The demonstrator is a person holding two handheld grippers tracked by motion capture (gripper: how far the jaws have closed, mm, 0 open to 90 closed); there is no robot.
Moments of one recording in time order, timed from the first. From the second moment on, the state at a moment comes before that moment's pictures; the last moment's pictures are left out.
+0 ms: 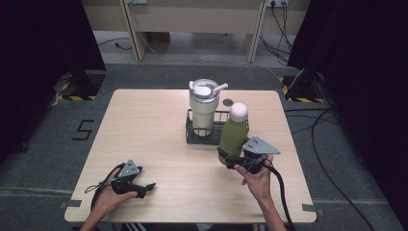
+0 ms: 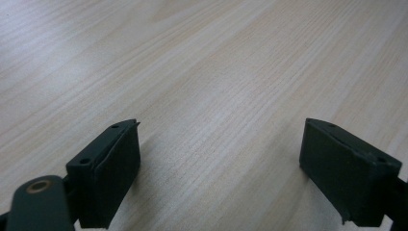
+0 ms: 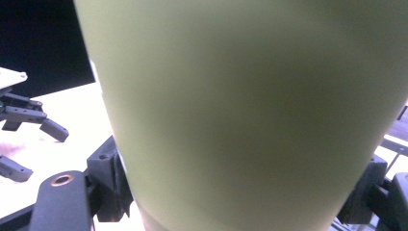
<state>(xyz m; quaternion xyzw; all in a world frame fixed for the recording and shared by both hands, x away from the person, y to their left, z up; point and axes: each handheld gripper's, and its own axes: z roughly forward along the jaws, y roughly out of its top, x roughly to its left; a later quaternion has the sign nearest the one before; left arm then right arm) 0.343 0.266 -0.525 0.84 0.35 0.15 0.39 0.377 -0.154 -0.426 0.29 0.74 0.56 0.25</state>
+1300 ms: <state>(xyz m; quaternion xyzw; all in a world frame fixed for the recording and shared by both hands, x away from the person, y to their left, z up) 0.343 0.266 -0.525 0.84 0.35 0.15 0.39 0.401 -0.163 -0.403 0.32 0.73 0.55 0.26</state>
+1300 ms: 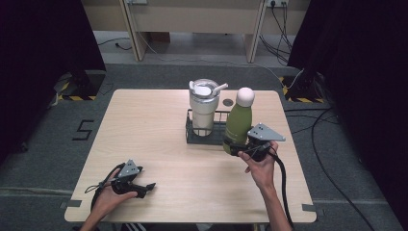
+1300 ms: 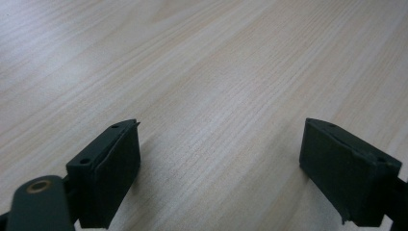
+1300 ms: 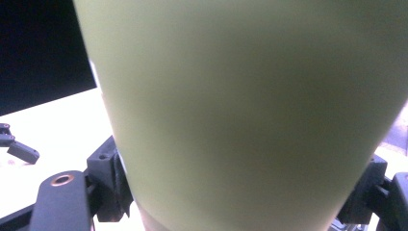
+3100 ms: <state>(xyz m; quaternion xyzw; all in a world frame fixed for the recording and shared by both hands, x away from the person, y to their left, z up) 0.343 0.266 -0.525 0.84 0.35 0.15 0.39 0.453 -0.177 -0.373 0.36 0.70 0.54 0.28</state>
